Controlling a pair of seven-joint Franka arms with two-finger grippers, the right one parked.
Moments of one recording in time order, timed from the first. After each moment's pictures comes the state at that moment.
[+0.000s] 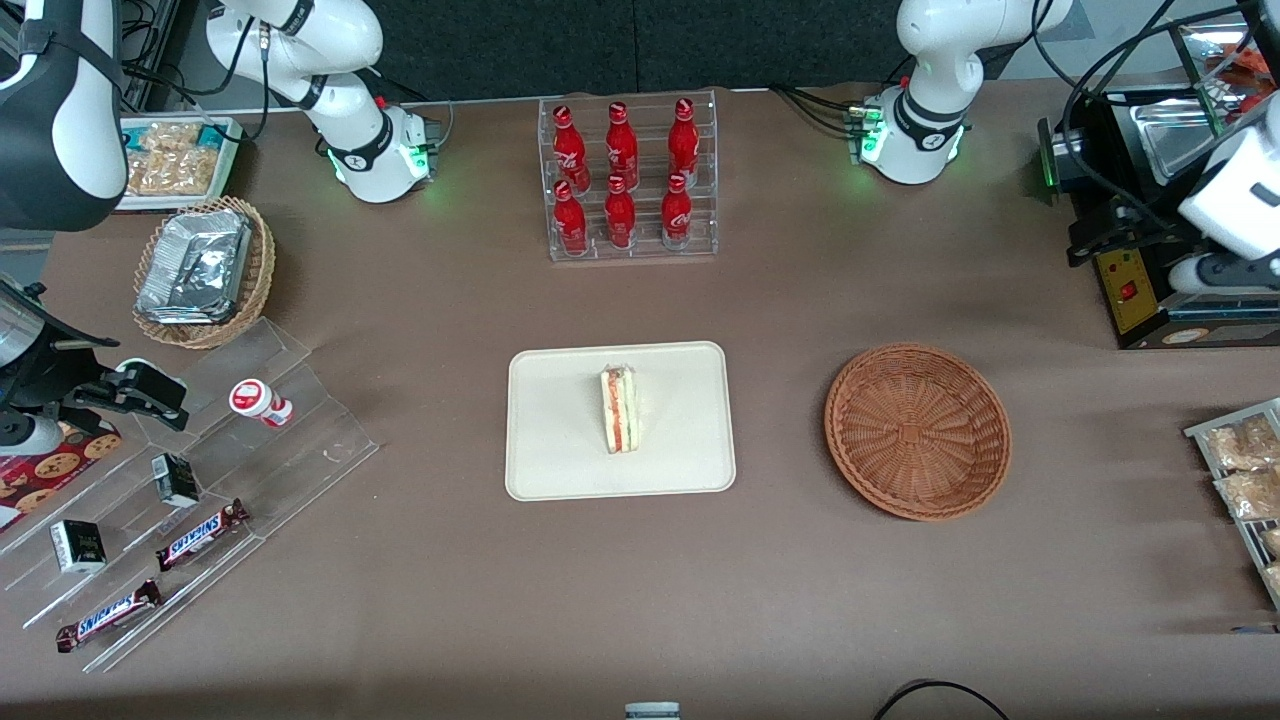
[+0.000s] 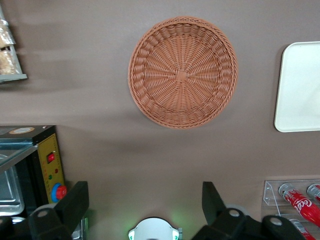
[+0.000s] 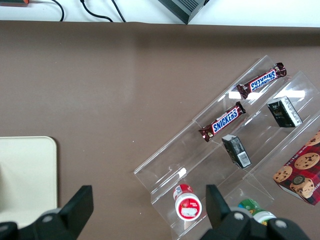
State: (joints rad) arm 0.19 -0.05 -0.22 -1.59 -0.01 1.43 -0.02
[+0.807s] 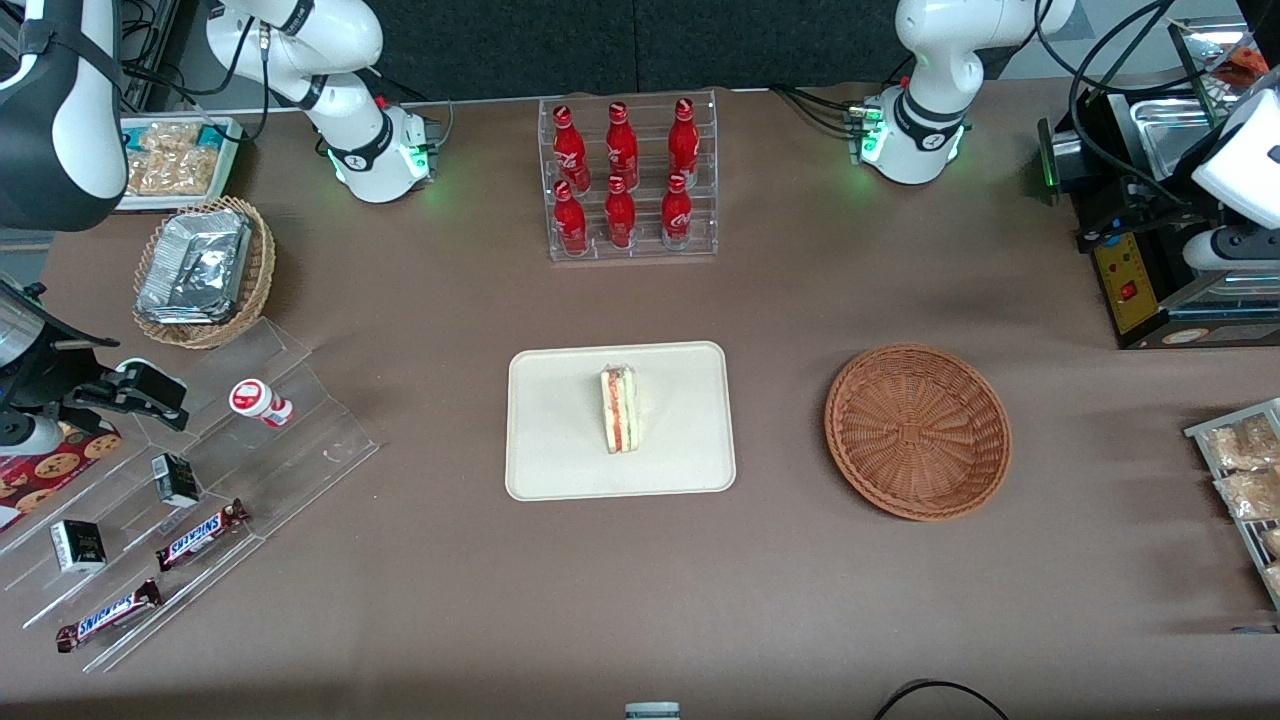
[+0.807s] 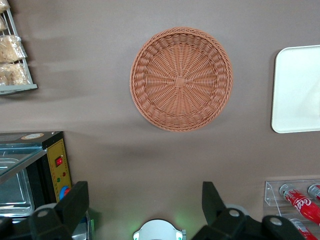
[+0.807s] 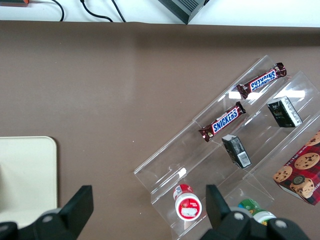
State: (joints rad) arm 0.06 -0.04 -0.12 -1.52 0.01 1.40 -0.03
